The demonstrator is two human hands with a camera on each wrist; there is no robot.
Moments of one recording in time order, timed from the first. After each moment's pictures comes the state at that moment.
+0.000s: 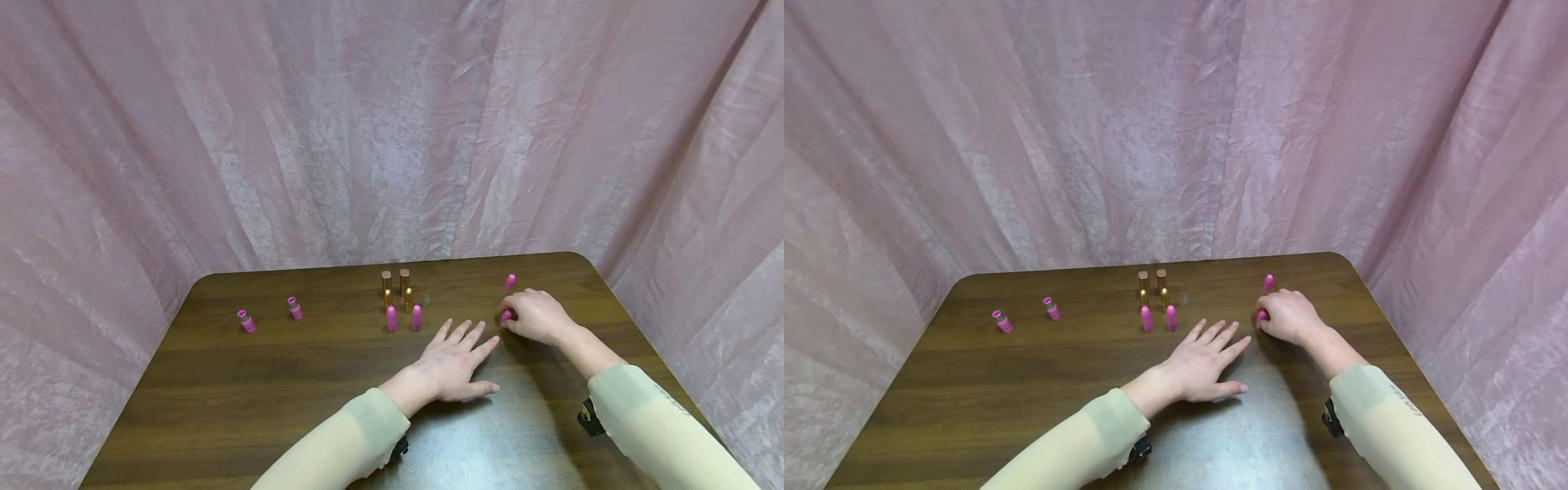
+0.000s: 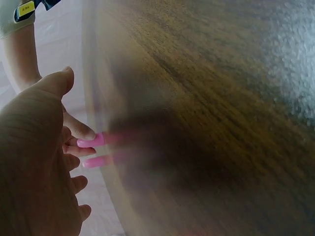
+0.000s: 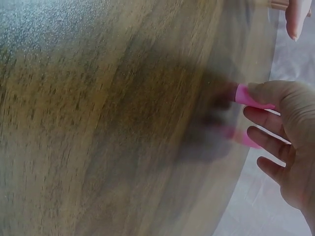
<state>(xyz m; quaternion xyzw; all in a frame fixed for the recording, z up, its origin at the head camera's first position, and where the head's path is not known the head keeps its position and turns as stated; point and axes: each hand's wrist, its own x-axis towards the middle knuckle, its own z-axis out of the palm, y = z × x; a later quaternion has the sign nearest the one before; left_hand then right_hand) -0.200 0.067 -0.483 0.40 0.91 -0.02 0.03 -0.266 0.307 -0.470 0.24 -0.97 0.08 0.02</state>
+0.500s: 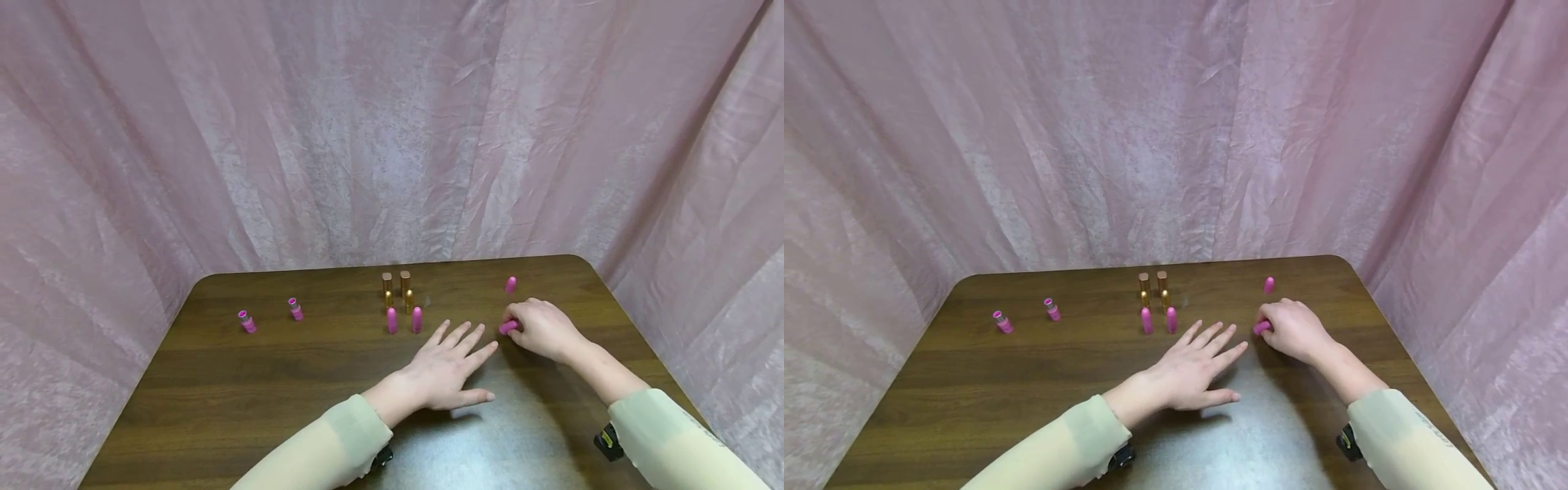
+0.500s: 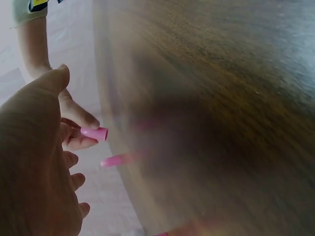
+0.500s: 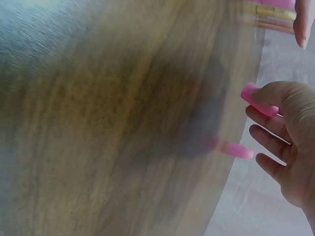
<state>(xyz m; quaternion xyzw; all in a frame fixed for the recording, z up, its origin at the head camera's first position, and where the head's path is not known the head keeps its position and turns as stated) -0.190 0.048 -0.471 0.43 0.90 -0.03 0.01 -0.238 0.305 -0.460 0.24 -0.96 0.12 0.05</state>
